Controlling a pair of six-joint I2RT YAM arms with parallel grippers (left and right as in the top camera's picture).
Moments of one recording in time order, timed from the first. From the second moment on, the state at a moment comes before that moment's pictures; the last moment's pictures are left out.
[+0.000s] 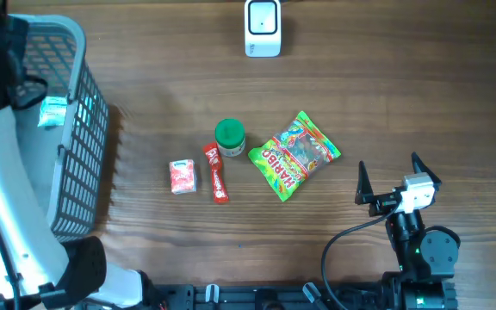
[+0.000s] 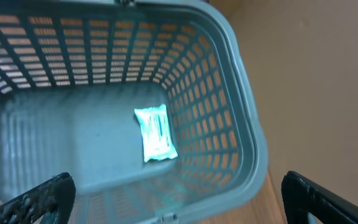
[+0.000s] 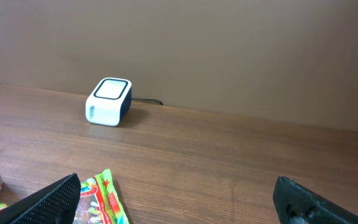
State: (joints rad) left arm 0.16 1.69 2.40 -1.61 -0.50 -1.10; right arm -0.02 0.02 0.01 0.01 -0.15 -0.09
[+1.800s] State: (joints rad) left arm 0.43 2.06 1.56 -0.80 -0.12 -0.88; right arm -0.02 0.02 0.01 0.01 -0.15 -0.09
